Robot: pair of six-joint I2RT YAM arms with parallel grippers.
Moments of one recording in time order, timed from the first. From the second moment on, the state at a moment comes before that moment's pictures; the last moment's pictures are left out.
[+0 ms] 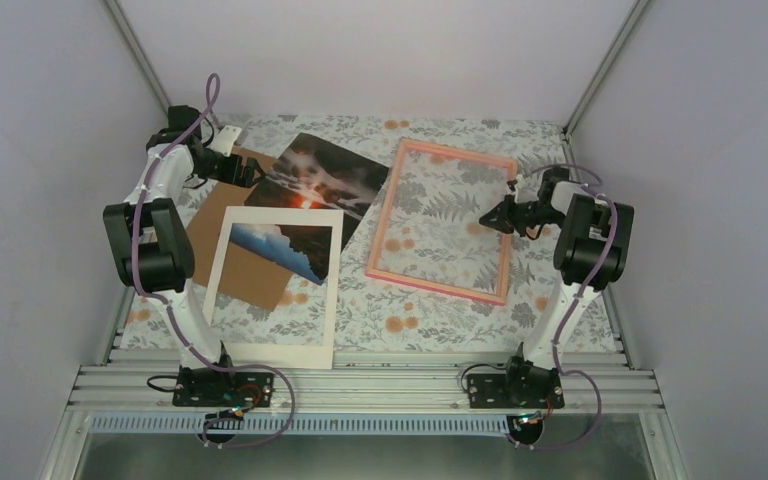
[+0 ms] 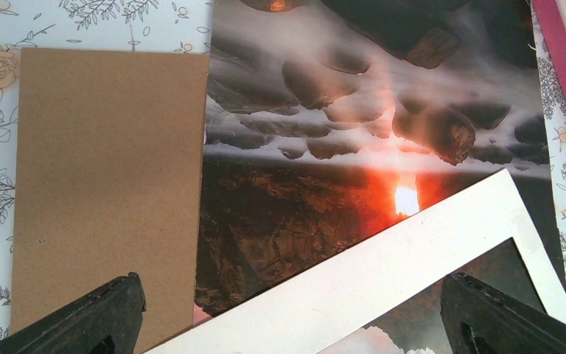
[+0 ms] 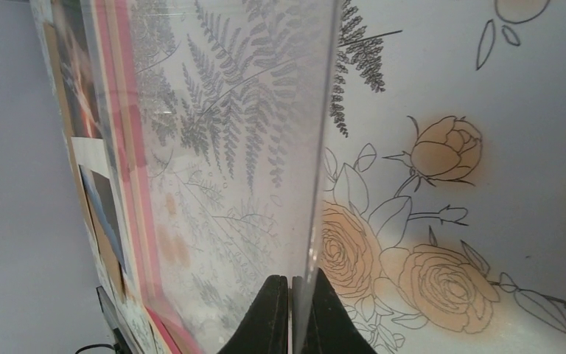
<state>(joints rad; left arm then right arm) 0.17 1.94 1.62 -0.79 0.51 0.38 -0.25 2.07 1.34 -0.75 -0.86 -0.02</state>
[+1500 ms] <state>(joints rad) 0.16 1.97 1.63 -0.79 0.51 0.38 -0.28 2.06 1.35 -0.79 -0.75 -0.04</state>
